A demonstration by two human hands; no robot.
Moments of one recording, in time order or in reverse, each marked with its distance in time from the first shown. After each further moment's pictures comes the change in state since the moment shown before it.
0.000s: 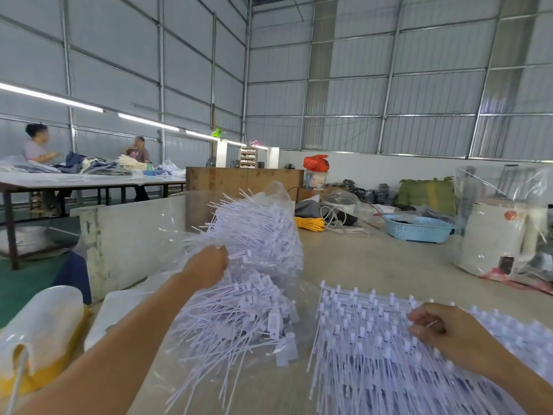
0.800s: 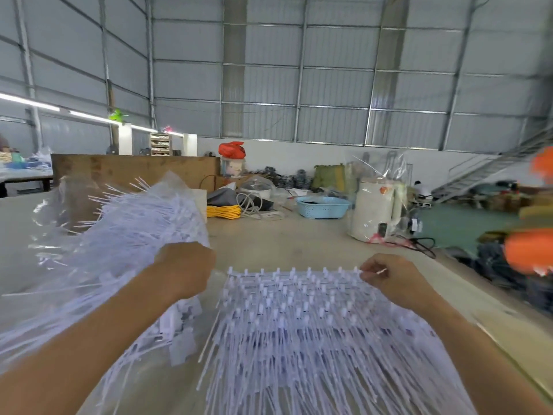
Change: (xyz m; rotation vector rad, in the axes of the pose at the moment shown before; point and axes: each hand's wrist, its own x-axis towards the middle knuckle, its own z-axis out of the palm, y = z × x) left_hand -0.014 0.173 -0.063 0.325 -0.248 0.187; right_hand -0.014 0.054 -0.069 -0.028 0.299 0.109
